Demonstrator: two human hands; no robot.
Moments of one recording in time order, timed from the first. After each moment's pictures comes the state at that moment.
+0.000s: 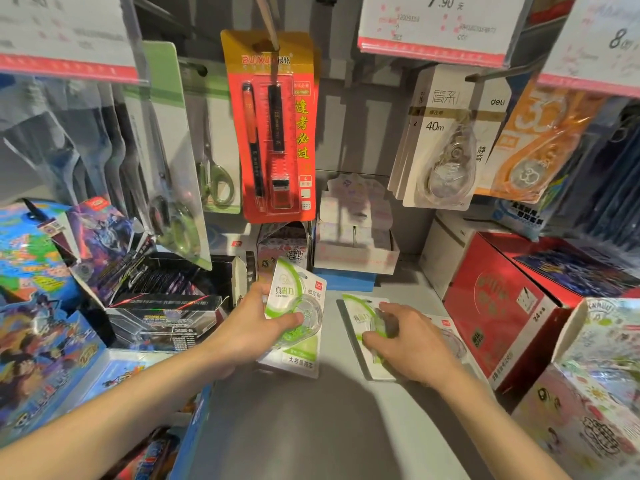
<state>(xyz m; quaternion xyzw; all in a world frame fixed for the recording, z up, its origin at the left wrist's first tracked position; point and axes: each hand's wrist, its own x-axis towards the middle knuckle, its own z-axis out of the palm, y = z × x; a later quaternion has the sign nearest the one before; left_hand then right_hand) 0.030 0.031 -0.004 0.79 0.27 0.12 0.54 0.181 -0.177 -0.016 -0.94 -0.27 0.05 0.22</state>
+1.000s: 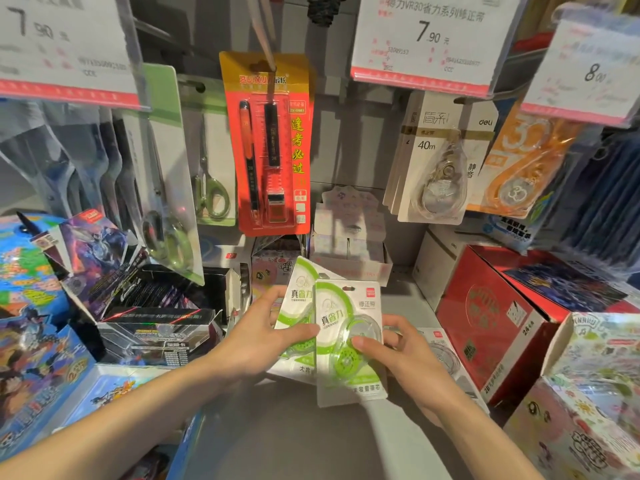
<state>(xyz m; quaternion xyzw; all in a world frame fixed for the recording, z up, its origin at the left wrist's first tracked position) 0.036 0.019 0.001 0.77 0.17 0.13 0.61 0.166 -0.187 -0.023 -0.68 -0.22 0.25 0.65</state>
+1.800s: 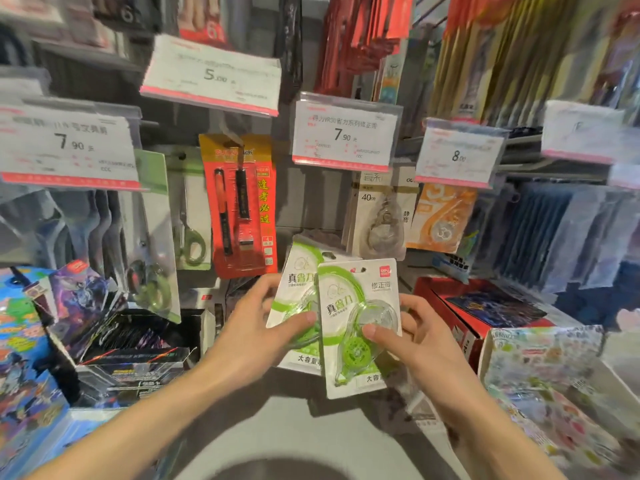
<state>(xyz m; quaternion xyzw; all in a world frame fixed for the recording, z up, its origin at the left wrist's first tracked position) 0.031 -0.019 0.067 0.77 0.04 0.28 0.57 0.141 -0.244 0.072 -0.67 -0.30 0.11 0.67</state>
